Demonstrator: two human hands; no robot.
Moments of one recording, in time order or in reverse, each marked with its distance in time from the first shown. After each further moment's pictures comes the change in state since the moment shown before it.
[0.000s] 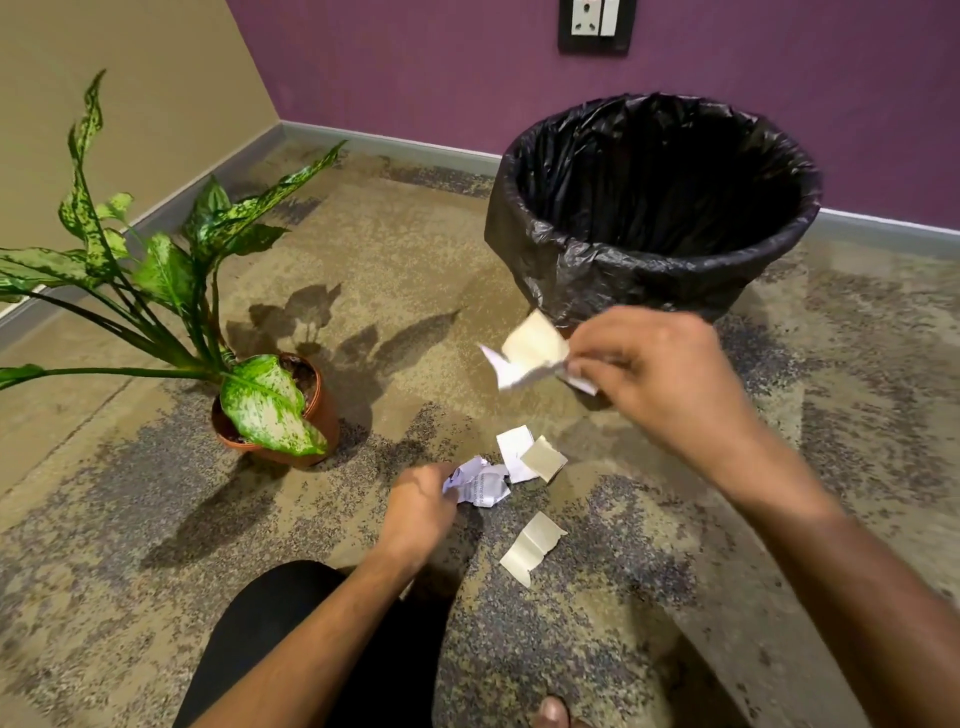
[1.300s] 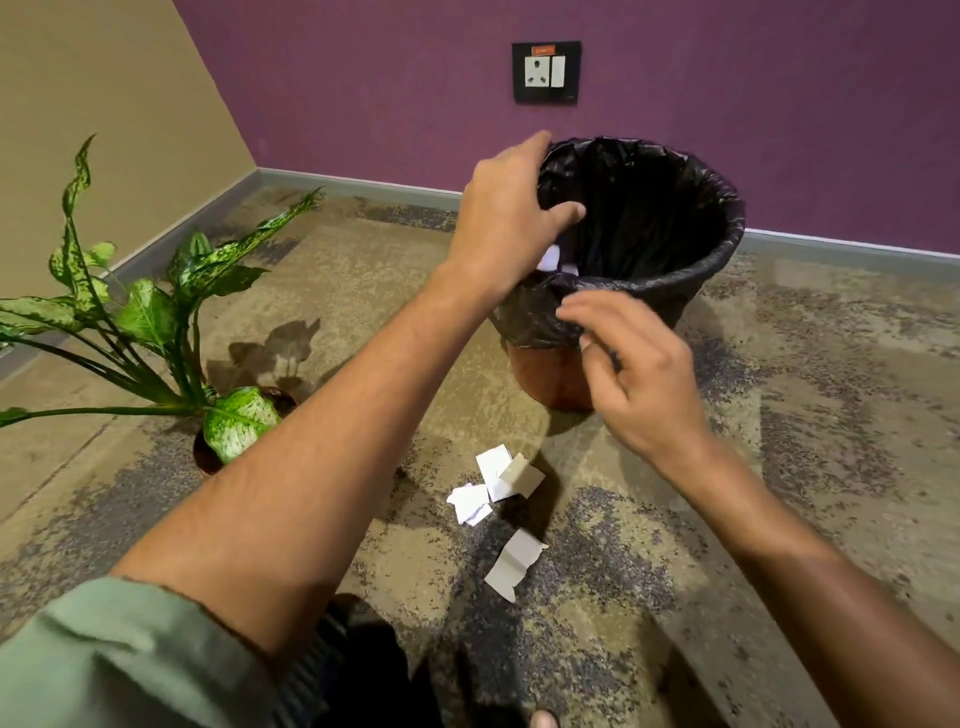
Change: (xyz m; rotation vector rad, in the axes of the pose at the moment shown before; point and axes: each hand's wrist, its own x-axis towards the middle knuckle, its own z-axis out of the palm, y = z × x) left_hand 0.051 0.267 -0.127 0.029 0.417 0.701; right_hand -0.008 0.027 0.009 0.074 0.398 -0.124
